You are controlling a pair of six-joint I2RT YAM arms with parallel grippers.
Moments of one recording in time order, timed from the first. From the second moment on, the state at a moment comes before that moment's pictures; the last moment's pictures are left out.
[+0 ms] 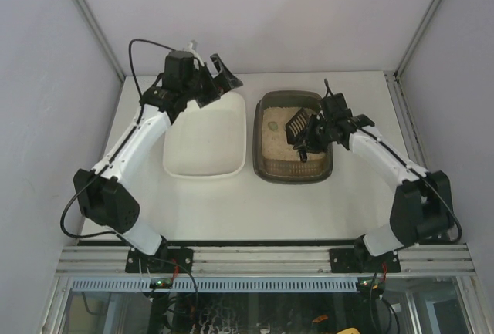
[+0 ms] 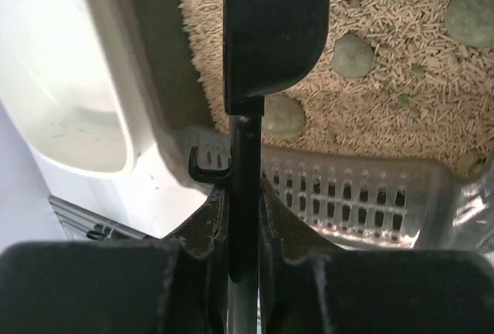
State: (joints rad) left arm -0.36 1.63 1.65 -0.48 0.21 -0.71; right arm 0.33 1.43 1.11 -0.62 -0.28 0.71
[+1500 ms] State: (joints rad) left arm -0.47 1.95 1.55 -0.39 0.16 -1.11; right arm 0.40 1.95 1.55 -0.71 -0.34 0.53
